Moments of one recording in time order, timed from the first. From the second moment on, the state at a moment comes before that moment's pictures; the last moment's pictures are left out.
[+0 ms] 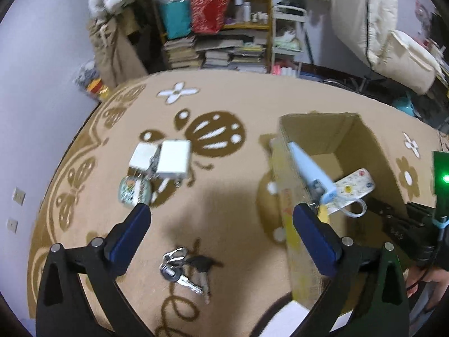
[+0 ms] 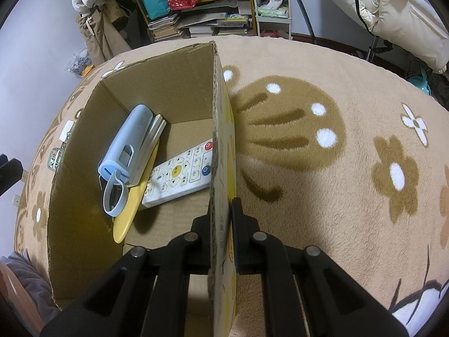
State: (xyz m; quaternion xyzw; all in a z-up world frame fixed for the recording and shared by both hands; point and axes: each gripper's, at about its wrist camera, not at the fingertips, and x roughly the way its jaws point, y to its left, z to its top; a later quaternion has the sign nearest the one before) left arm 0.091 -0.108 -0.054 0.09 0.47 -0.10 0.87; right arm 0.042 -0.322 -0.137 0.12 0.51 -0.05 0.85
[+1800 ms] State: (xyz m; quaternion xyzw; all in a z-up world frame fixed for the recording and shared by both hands) left arm 0.118 -0.045 -0.201 0.05 0.63 -0.04 0.77; right arm 0.042 -0.322 -0.136 0.12 0.51 -0.05 0.85
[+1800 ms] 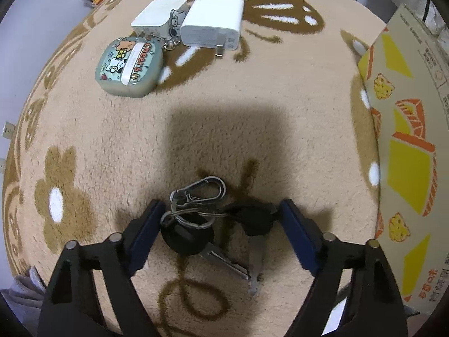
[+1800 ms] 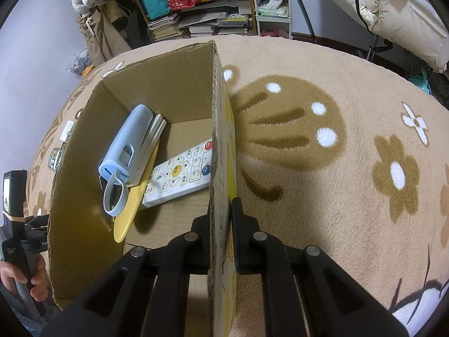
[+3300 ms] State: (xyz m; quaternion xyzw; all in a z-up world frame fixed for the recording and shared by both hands) left arm 0.102 -0.051 -0.150 0.03 0.59 -0.02 0.81; right arm 0.041 -0.324 -0.138 0.12 0.52 -0.05 0.85
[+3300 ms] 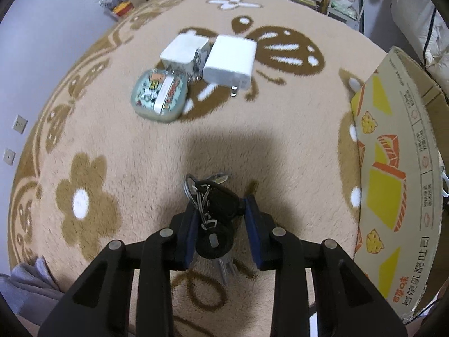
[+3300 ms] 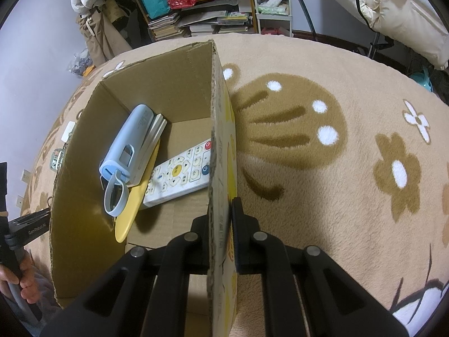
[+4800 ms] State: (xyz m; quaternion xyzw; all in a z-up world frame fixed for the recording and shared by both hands) left arm 0.028 -0.182 0.024 0.10 0.37 -0.16 0.91; right arm 0.041 -0.324 -0.137 0.12 0.52 -0.05 0.85
